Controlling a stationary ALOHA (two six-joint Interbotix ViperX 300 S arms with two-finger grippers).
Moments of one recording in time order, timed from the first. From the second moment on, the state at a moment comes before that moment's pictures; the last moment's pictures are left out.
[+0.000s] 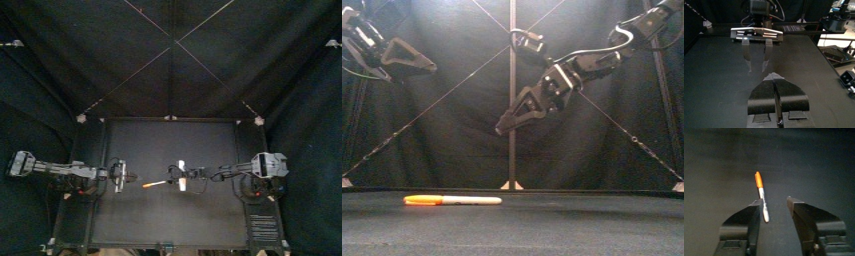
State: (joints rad) left arm -0.04 -0.73 1.20 0.01 -0.30 0.00; right arm -0.07 0.09 0.61 -0.14 -0.20 0.00
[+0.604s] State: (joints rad) left arm -0.04 -0.73 1.22 0.01 -0.29 0.00; right arm -0.07 0.36 0.29 -0.09 0.28 -0.01
